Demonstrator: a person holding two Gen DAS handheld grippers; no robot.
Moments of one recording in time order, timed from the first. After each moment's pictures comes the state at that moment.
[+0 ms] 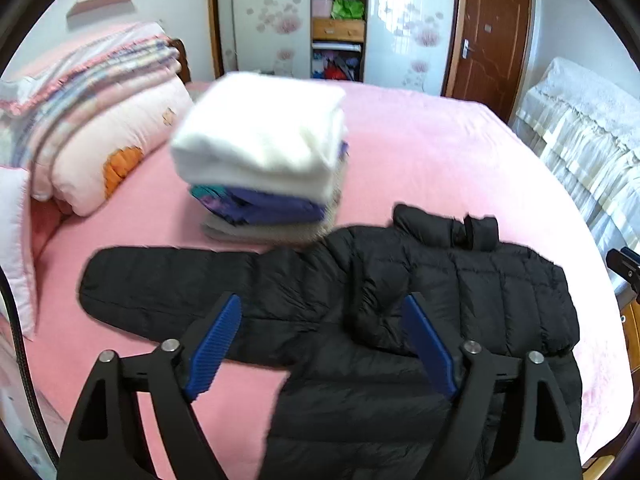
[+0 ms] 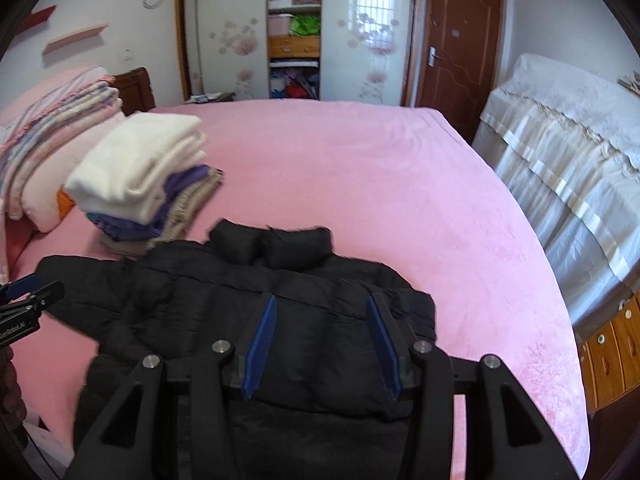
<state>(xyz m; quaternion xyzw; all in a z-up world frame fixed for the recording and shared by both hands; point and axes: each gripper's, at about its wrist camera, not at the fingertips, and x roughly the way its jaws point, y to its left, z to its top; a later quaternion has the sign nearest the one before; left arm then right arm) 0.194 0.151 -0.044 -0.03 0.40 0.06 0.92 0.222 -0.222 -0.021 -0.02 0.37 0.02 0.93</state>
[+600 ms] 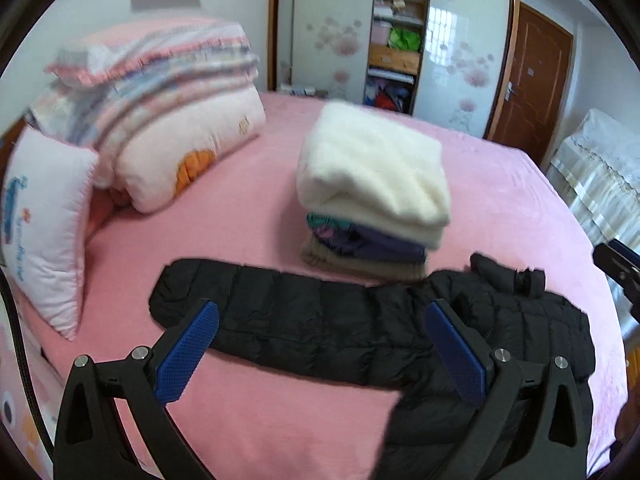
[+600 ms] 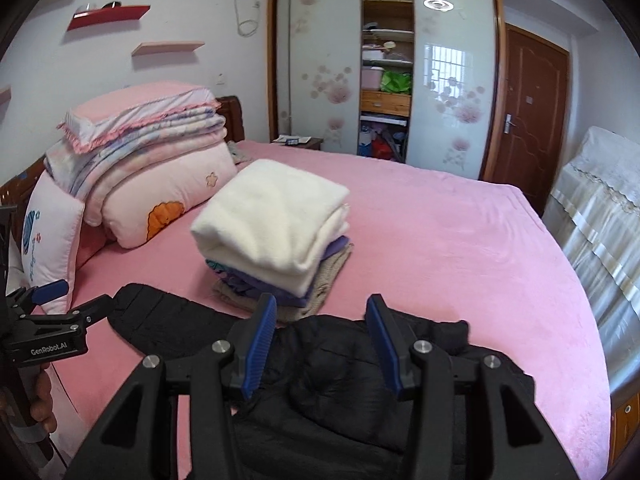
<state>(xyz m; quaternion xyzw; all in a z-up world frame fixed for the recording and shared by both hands) 0.164 0.329 -0.020 -0.09 0.38 0.11 0.91 0.227 -0.012 0.041 -0.06 0.30 0.14 0.94</state>
